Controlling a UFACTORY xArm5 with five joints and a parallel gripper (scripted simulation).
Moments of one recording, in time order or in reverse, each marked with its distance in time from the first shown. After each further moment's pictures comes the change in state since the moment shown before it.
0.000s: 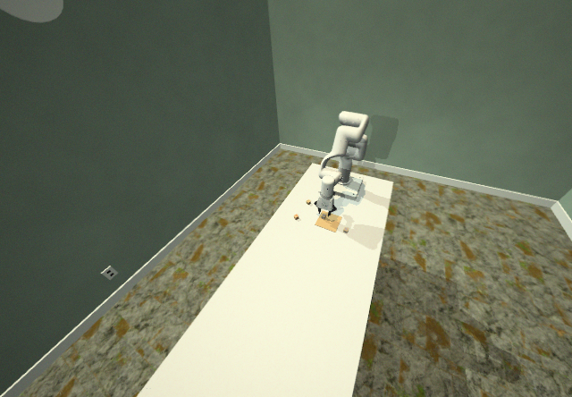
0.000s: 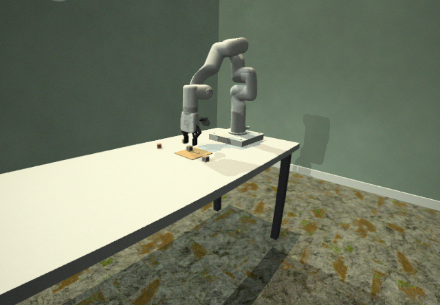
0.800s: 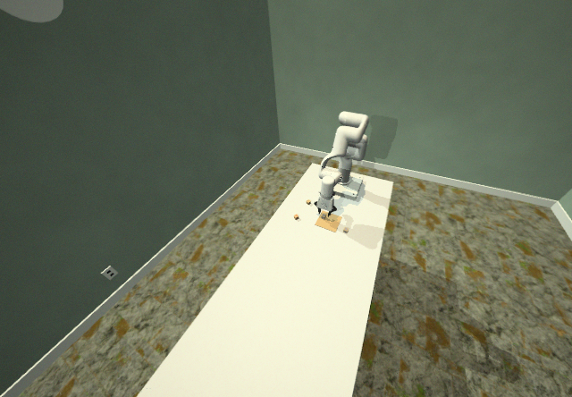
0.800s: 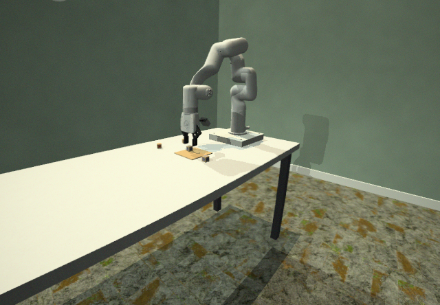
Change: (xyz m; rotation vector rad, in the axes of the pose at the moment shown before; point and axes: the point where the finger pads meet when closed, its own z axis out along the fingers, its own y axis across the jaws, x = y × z) arm 0.000 0.000 0.002 0.000 0.000 0.000
